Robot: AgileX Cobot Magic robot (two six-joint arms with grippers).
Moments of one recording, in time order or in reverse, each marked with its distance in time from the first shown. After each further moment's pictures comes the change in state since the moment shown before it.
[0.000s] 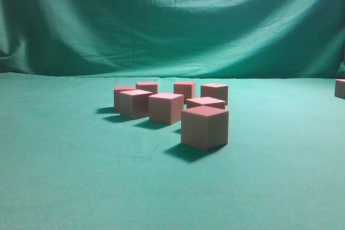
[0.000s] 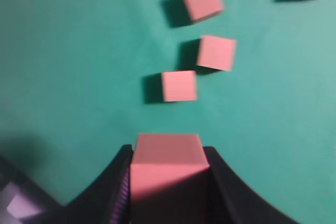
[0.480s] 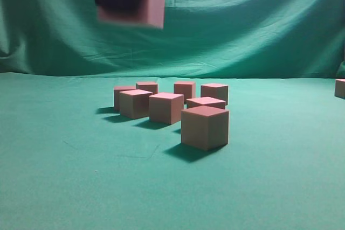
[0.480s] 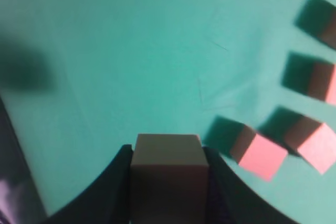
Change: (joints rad) left arm 0.000 0.000 0.000 0.000 0.000 0.000; right arm 0.175 0.174 0.002 0.000 -0.109 -0.417
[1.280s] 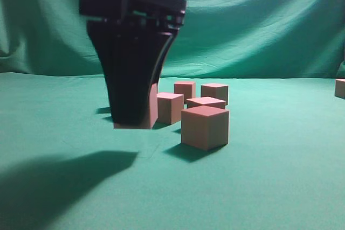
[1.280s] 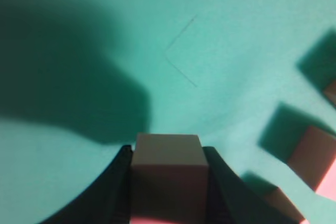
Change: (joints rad) left arm 0.000 0.000 0.000 0.000 0.000 0.000; right arm -0.056 0.218 -0.015 -0.078 -0.156 -0.159
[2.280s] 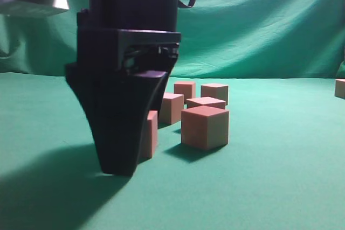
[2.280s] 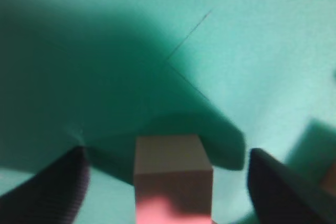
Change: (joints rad) left arm 0.000 0.000 0.000 0.000 0.000 0.000; right arm 0.000 0.078 -0.017 -0.002 -0.006 0.000
